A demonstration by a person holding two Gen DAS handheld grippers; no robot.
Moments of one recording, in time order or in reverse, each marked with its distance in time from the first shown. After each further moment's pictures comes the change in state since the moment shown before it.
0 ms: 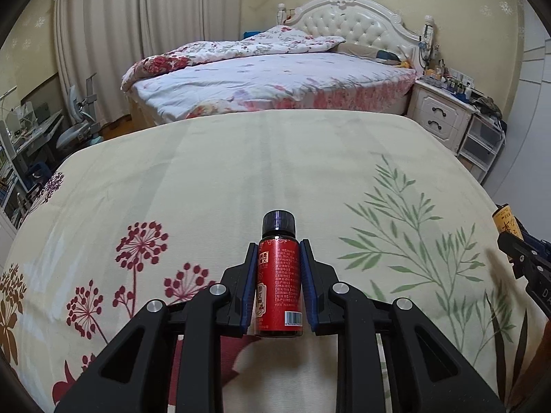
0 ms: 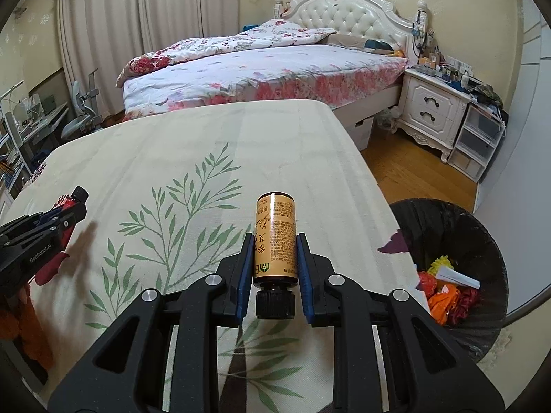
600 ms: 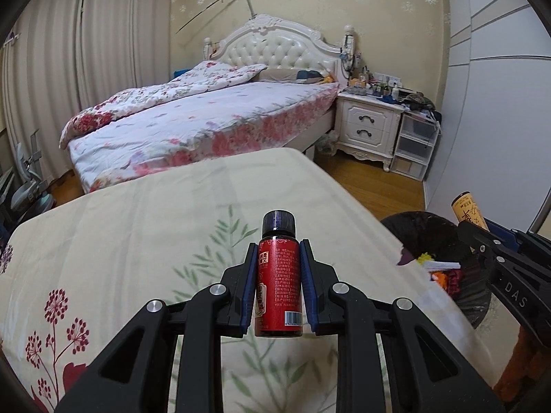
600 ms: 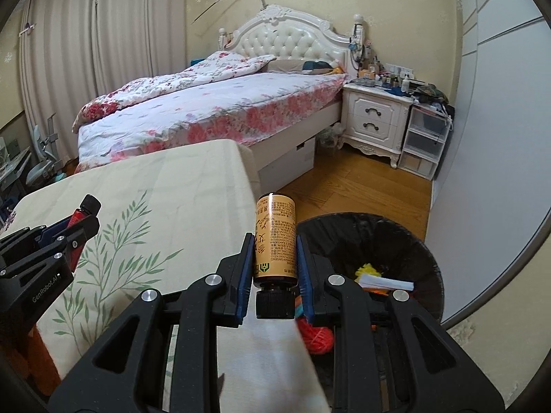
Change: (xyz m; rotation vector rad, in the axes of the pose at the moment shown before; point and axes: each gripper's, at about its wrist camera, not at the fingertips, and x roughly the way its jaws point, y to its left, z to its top) left arm -0.024 -0.135 0.028 0.184 -0.143 -0.217; right arm -0.044 -0.096 0.002 0.143 -0.138 -0.192
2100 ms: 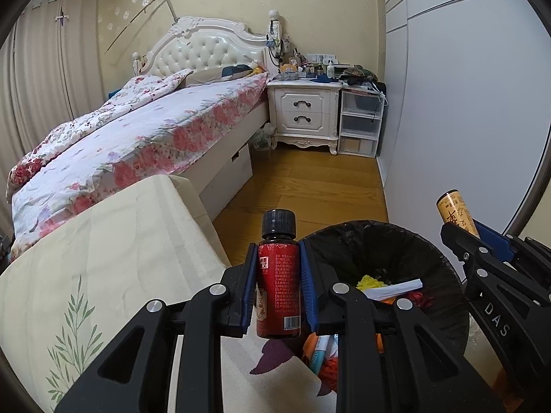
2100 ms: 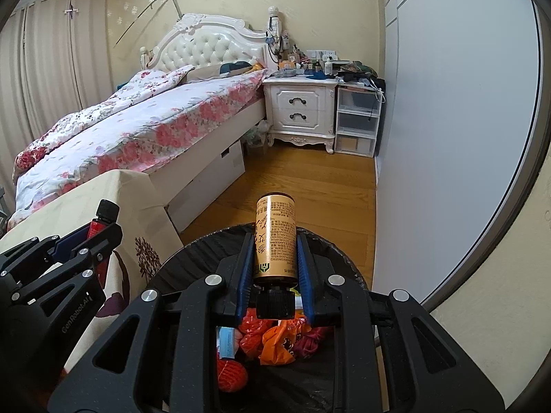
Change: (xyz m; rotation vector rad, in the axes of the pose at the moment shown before) left arm 0.091 -0.134 0.032 0.191 0.034 -0.153; right arm 0.057 -0.103 0.001 0.203 0.007 -0.194
